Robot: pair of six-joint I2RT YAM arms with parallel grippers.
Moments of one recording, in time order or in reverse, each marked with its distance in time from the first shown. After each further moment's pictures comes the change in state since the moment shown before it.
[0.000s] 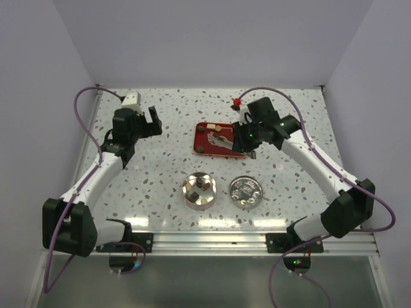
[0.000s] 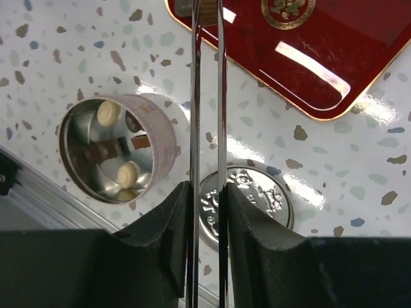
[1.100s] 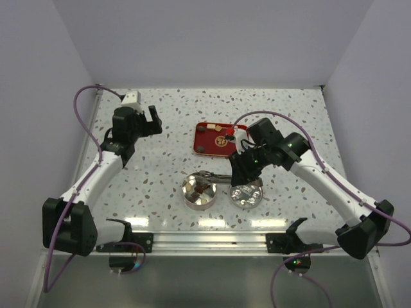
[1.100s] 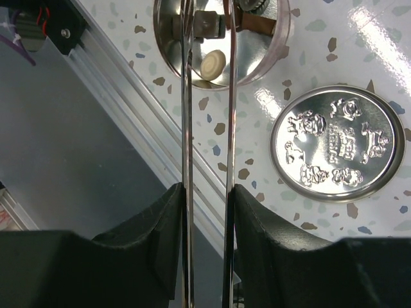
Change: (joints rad) left arm 0.000 0.006 0.018 -0.010 -0.001 0.000; right arm 0.149 -0.231 -0.115 -0.223 -0.243 -0.071
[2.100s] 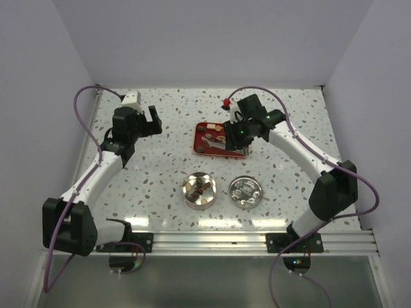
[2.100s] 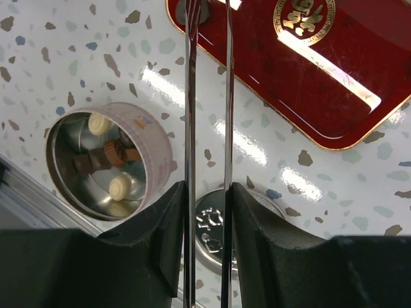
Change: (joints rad) left arm 0.000 0.000 0.001 -0.004 0.000 0.000; right arm -0.140 0.347 0.177 0.245 0.187 0.023
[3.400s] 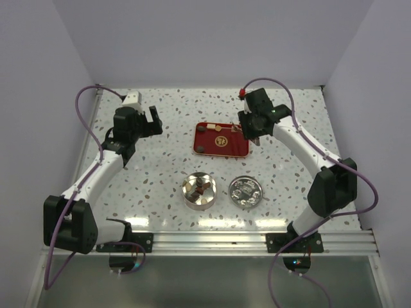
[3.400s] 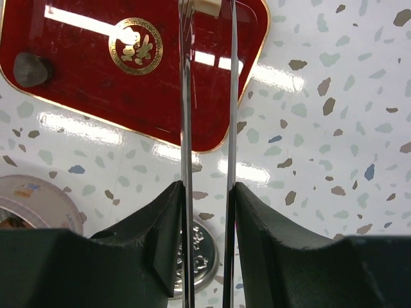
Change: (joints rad) left arm 0.000 0.017 0.000 0.000 0.001 0.000; right arm -0.084 0.043 0.037 0.008 0.368 0.024
